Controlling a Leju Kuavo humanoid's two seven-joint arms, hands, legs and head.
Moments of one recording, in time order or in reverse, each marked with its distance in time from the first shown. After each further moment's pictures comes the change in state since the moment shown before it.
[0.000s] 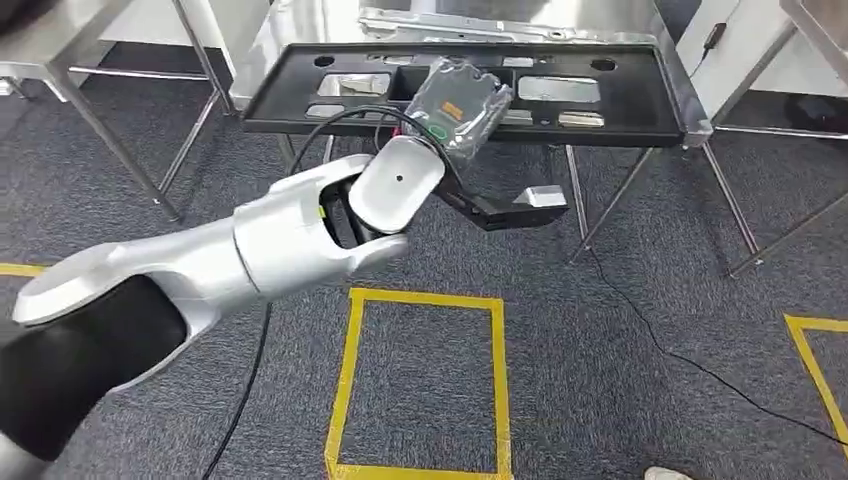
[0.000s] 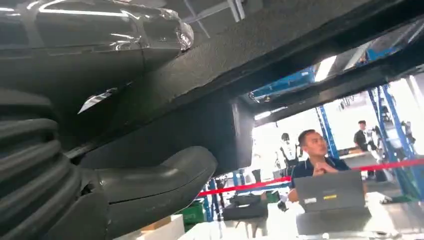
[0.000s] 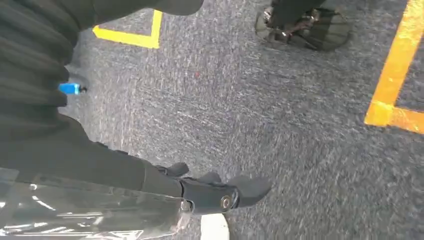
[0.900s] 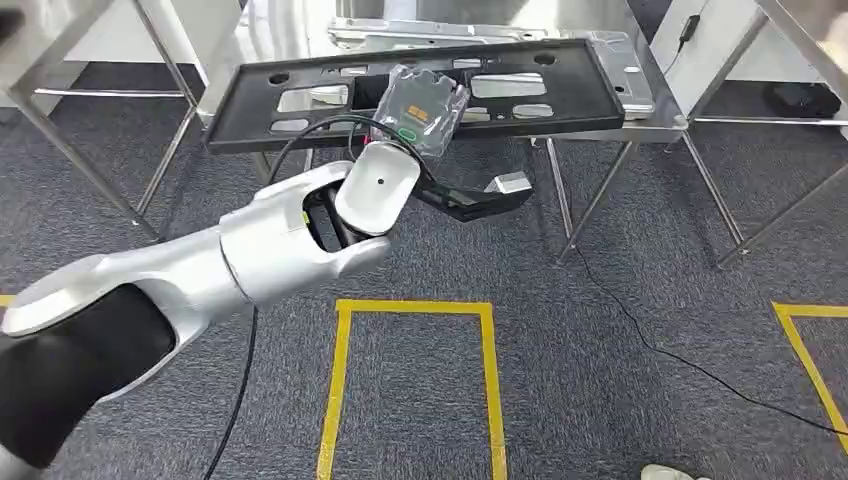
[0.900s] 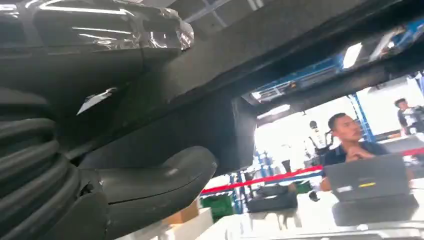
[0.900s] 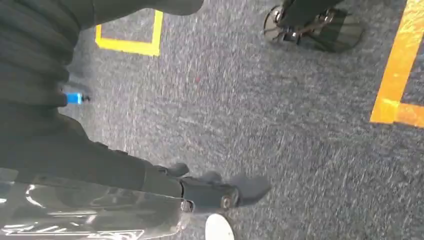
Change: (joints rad) left arm 0.038 0.042 0.024 -0.006 -0.030 -0.068 0.124; right arm 0.030 0.015 0.000 0.001 -0.001 -0.005 -0.003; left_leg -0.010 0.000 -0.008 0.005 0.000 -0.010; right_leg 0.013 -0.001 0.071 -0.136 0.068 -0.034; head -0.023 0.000
